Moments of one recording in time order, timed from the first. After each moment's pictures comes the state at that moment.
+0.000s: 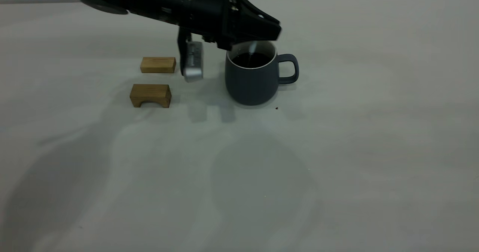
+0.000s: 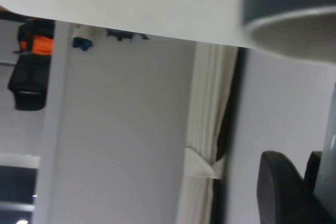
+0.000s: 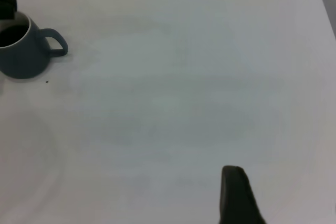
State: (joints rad) left arm -0.27 2.57 -1.62 -1.59 0.92 -0.87; right arm -0.04 0.02 -0.47 0.03 1.13 -0.04
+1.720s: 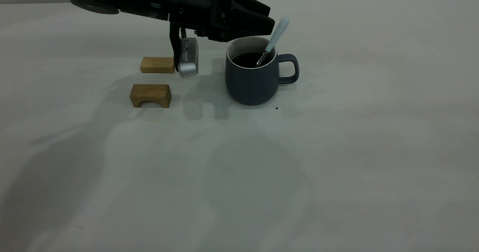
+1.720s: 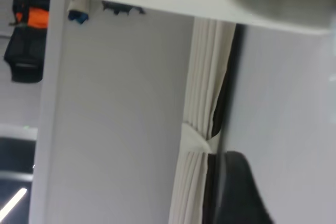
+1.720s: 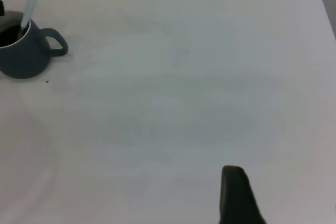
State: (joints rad) left arm -0.24 2.57 -1.62 -1.62 1.00 -0.87; right arm -0.04 0.02 -0.47 0.03 1.13 -0.04
